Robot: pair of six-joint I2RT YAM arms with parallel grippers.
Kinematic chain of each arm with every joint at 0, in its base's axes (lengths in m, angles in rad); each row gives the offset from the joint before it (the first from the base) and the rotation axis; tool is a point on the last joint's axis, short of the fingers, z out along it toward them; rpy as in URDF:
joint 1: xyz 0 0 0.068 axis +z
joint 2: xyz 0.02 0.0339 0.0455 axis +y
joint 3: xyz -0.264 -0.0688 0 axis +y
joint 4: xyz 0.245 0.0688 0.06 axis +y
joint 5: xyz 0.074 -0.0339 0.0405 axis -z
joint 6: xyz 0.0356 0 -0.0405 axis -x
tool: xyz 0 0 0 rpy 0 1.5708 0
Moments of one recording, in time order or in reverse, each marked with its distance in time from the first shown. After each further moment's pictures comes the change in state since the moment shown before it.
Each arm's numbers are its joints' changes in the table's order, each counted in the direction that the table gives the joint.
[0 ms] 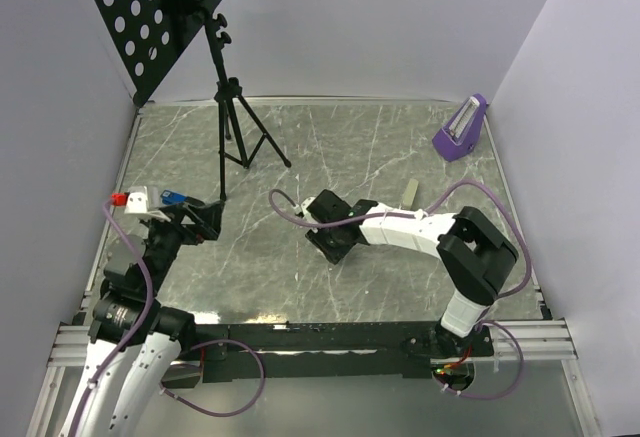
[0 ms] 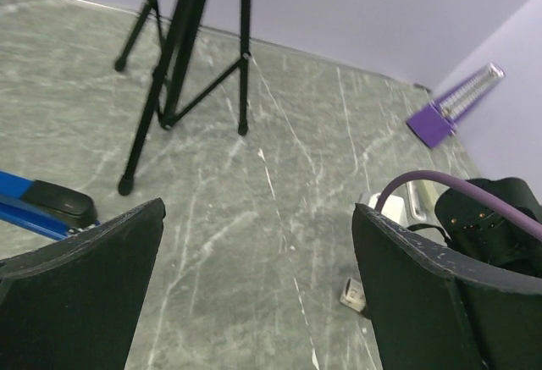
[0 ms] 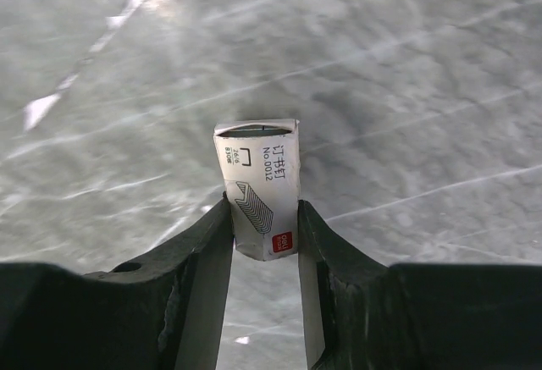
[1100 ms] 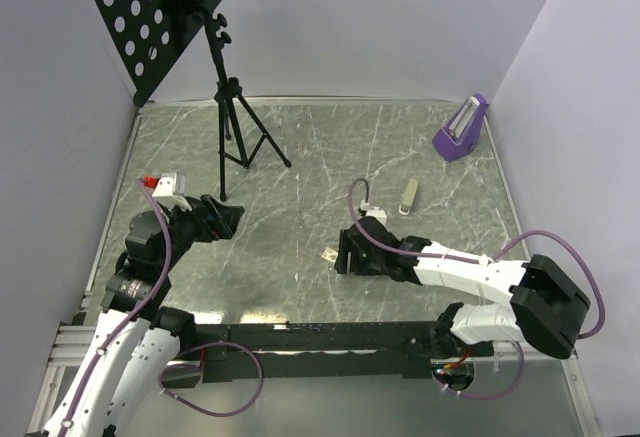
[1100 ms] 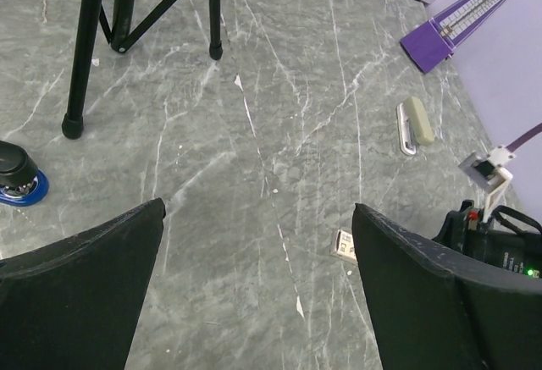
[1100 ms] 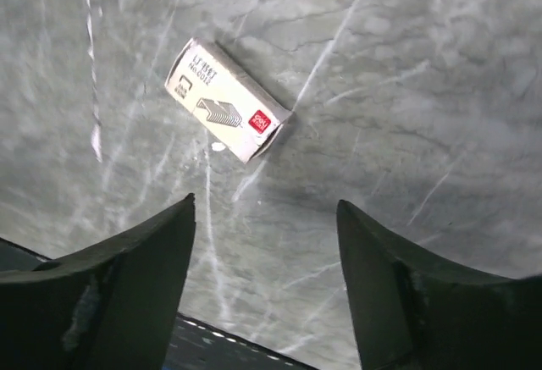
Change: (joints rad) left arm 0.000 0.194 0.011 -0.005 0.163 0.034; right arm 0.025 -0.446 0.430 -0.197 0.137 -0.791
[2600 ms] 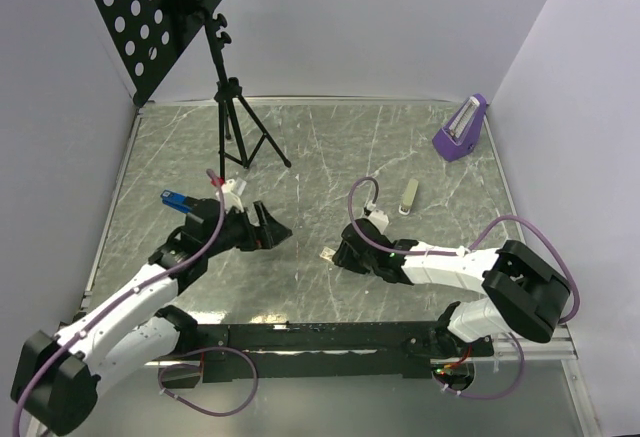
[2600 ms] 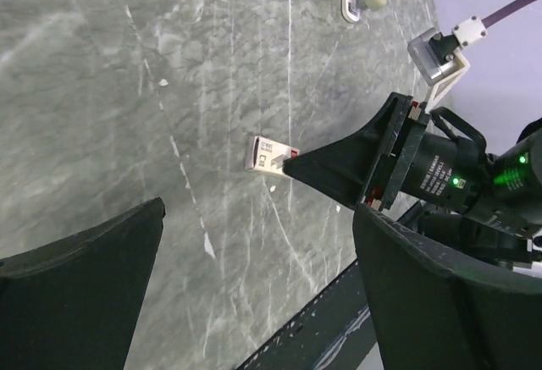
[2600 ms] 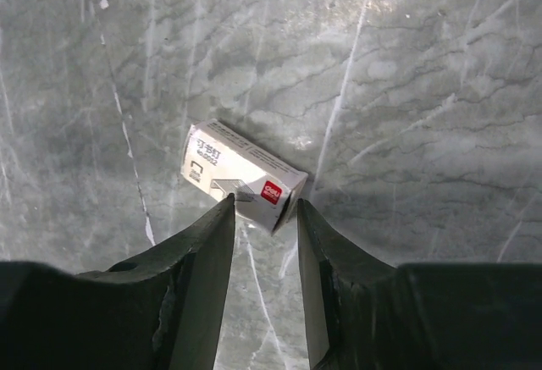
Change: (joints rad) left arm -0.248 0.371 0.090 -0.233 0.135 0.220; right arm -0.005 0.117 0.058 -0.250 0.081 -0.290
